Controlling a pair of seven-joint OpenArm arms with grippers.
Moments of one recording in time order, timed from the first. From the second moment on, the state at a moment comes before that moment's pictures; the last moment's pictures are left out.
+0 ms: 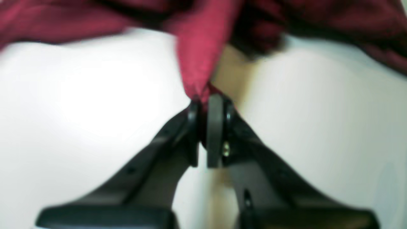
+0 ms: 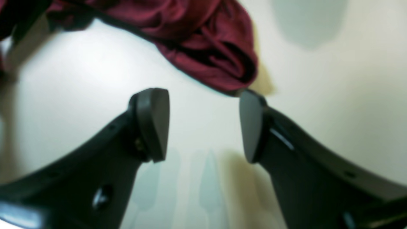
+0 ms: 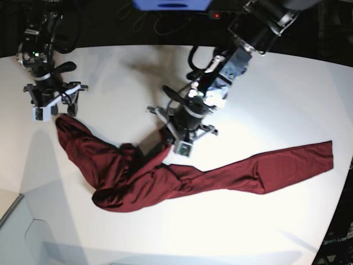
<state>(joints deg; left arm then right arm) -6.6 -7.9 33.9 83.1 -20.6 10.3 23.7 -18.3 8.0 21.4 101.0 15.2 16.7 -32.9</state>
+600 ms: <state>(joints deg) 14.2 -29.4 -18.8 105.9 -40.2 8.5 36.1 -16.0 7.5 19.2 96.8 15.1 16.7 -32.6</state>
